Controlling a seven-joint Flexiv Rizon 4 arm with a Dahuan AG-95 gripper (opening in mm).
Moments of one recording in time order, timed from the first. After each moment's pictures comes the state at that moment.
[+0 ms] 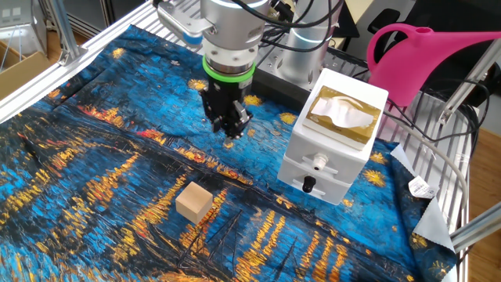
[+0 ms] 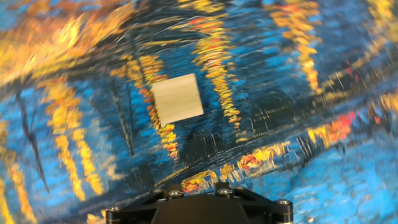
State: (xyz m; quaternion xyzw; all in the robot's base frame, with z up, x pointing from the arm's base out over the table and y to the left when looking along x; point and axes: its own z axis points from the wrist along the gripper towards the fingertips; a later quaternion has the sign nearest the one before) arm 0.501 0.001 0.167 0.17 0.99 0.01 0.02
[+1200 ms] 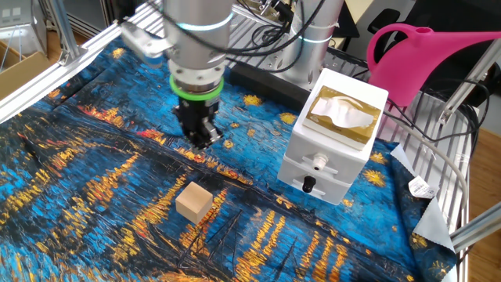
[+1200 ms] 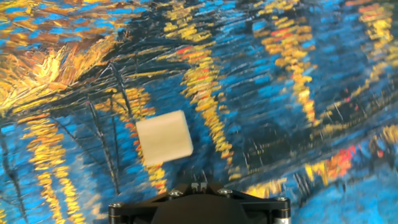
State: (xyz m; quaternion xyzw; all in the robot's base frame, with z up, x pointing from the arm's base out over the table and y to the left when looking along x) arm 0.553 -0.041 0.136 0.13 0.99 0.01 0.02
